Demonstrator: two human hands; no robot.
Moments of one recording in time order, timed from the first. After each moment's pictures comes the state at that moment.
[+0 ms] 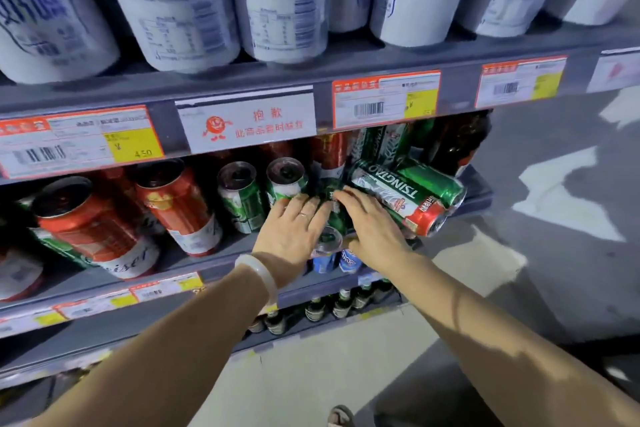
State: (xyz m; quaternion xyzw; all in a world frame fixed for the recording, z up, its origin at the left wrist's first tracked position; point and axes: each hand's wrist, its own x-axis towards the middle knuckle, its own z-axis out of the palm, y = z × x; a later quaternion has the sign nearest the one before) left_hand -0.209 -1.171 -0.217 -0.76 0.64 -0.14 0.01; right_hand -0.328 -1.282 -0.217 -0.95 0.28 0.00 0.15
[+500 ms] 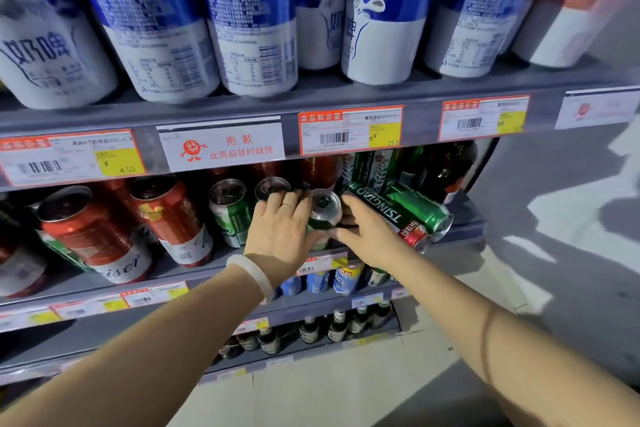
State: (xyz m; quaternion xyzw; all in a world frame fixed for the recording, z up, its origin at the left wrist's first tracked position) left_hand -0.225 -1.189 -0.180 -0.84 0.53 -0.13 -0.02; right_hand -0.334 -1.312 -0.196 -0.85 0.32 -0.02 0.42
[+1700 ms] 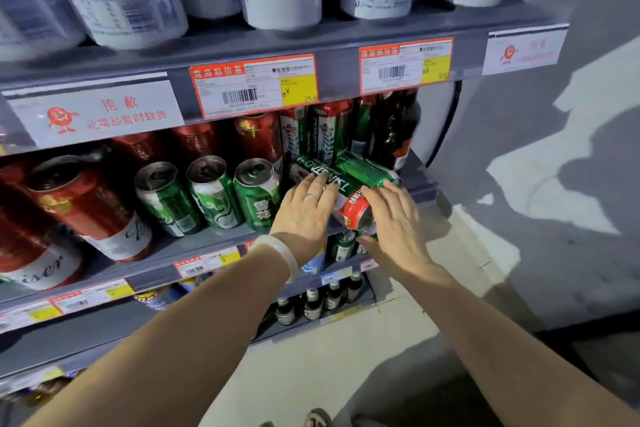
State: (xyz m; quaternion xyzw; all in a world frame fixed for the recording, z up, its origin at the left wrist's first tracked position) left_hand -0.293 -1.261 -0.219 -0.79 0.62 0.00 -0.05; right_hand -0.436 -1.357 -0.251 -0.93 0.29 -0.21 -0.01
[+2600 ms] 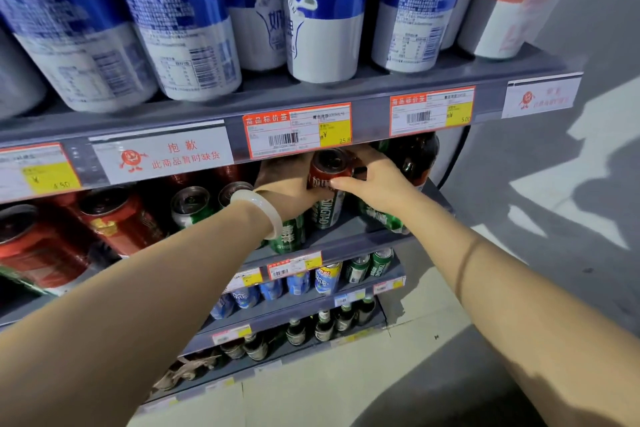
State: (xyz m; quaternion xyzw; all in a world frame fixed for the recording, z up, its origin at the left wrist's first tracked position) left_hand -0.232 -1.259 -0.127 -0.79 0.57 0.06 -0.24; right_hand -0.349 -1.373 -0.139 -0.86 0.29 -0.17 0.38
